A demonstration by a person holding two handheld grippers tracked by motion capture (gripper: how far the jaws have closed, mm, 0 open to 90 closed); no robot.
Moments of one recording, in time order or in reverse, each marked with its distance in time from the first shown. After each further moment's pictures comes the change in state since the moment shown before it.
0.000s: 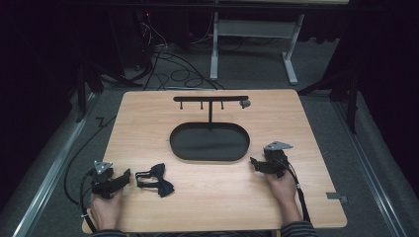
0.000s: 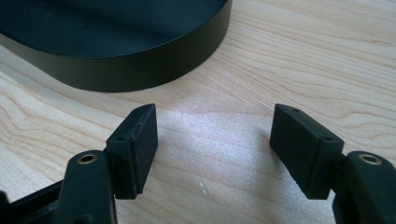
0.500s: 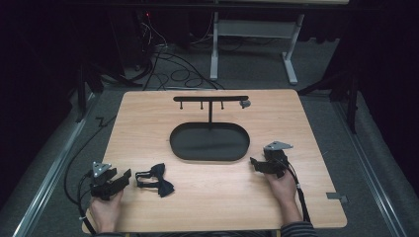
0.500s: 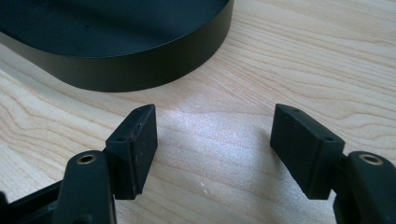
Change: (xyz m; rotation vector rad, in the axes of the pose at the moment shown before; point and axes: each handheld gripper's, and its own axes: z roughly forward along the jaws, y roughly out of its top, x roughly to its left) left arm -0.012 0.004 -0.026 -0.034 -0.079 0.015; right arm 0.000 0.000 0.000 -0.001 0.006 -0.004
